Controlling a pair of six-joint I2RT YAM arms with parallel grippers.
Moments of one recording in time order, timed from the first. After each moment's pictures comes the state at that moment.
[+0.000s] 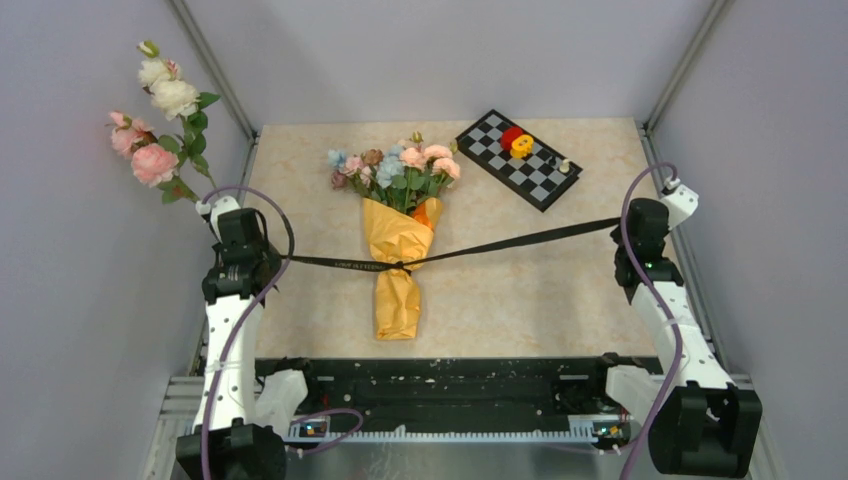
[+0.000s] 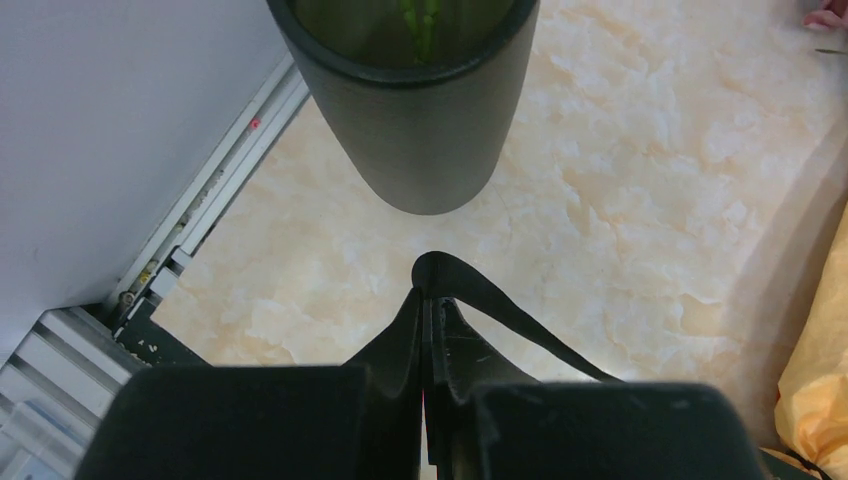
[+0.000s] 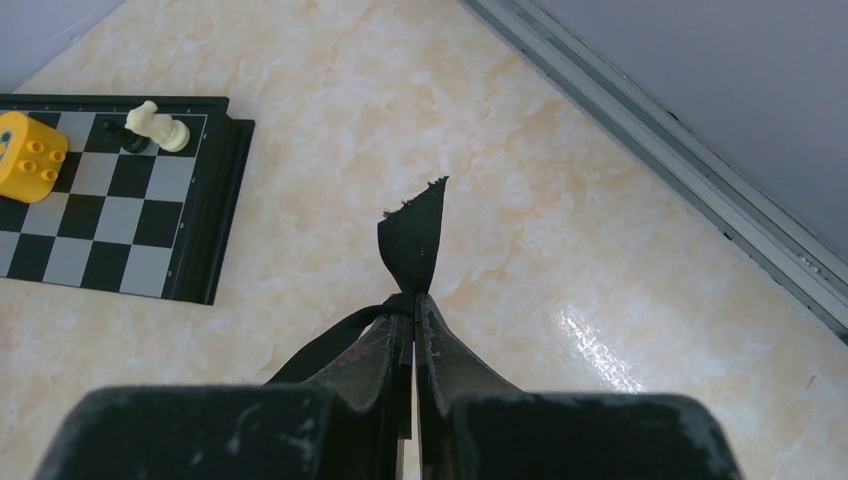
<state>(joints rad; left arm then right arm) 0.18 0.88 0.86 -0.68 -0.34 -0.31 -0.06 0.97 0.65 -0.15 0.45 0.45</state>
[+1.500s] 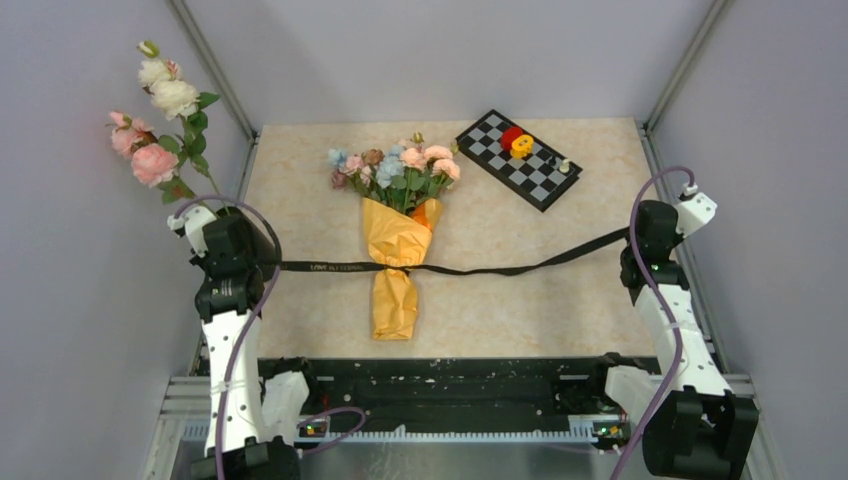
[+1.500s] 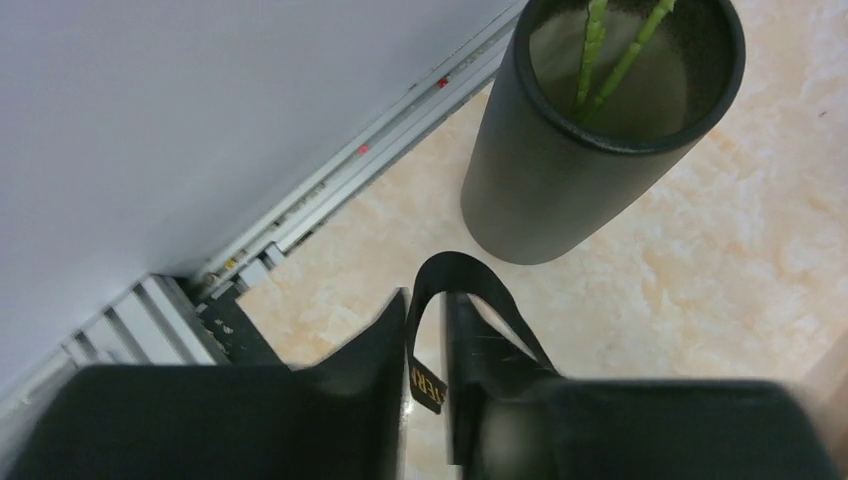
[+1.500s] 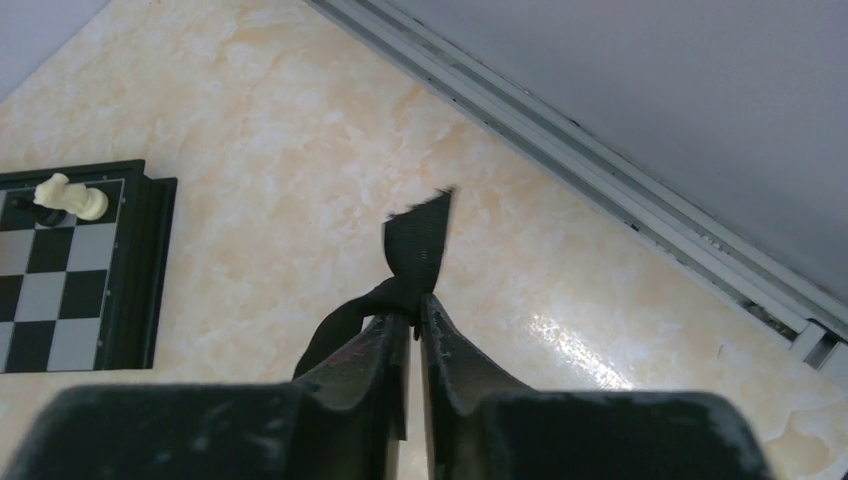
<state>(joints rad) 0.26 0.79 0.85 -0.67 -0.52 -0.33 -0.11 0.95 0.66 -0.19 0.56 0.48</state>
